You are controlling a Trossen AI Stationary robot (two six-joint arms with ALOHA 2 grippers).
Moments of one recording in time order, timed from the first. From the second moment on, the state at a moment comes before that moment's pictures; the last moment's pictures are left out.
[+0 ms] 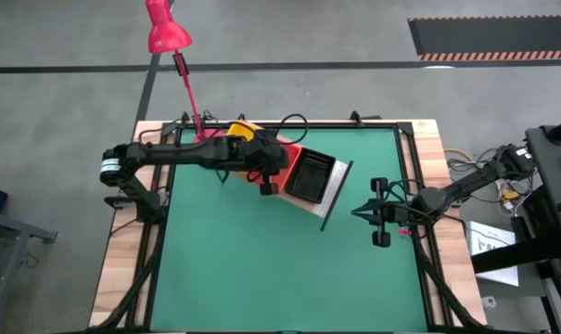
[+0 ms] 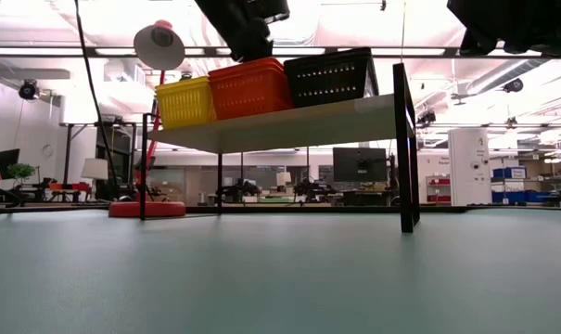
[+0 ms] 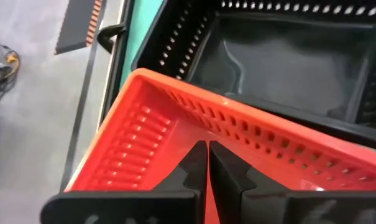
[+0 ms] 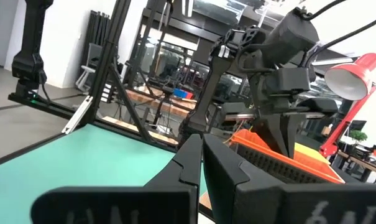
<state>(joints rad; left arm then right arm) 0.14 1.62 1.46 -0.61 -0.23 0.29 0.39 0.75 0.08 0.89 0.27 -0.42</state>
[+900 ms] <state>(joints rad) 0.14 1.62 1.45 -0.50 -0.11 0.30 0.39 0.75 0.08 0.89 0.27 -0.43</state>
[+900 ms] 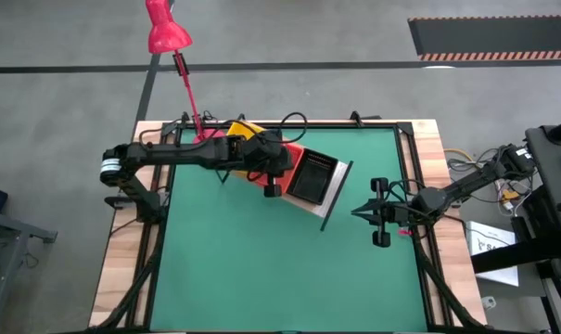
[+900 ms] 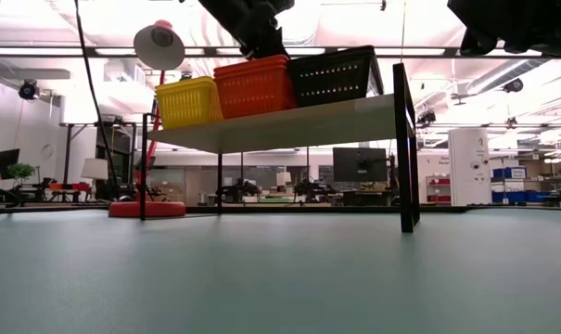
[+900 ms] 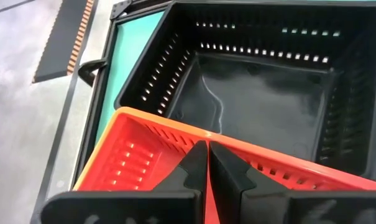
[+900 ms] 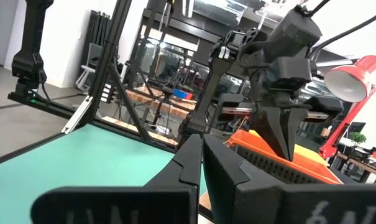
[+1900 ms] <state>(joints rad) -0.02 1.51 1.47 -0.68 -0.11 0.35 0.39 0.75 0.08 0.89 0.27 -0.44</state>
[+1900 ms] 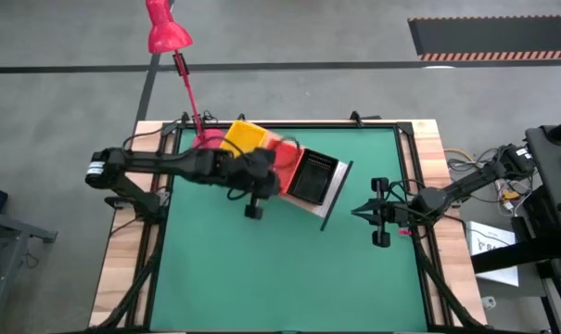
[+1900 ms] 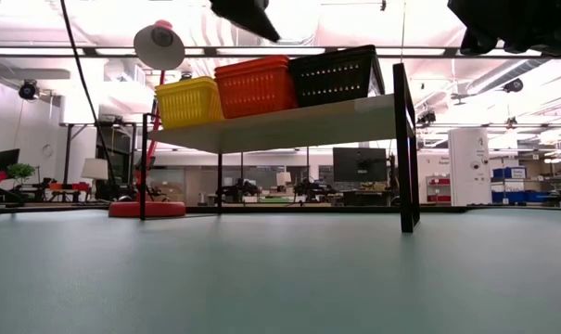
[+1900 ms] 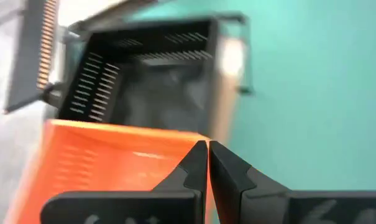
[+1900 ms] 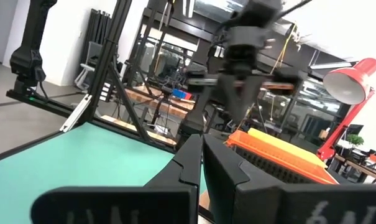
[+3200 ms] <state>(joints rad) -0.08 1.45 1.44 -0.87 -0.28 0.32 0.39 0.75 0.08 0.89 0.27 -0.44</state>
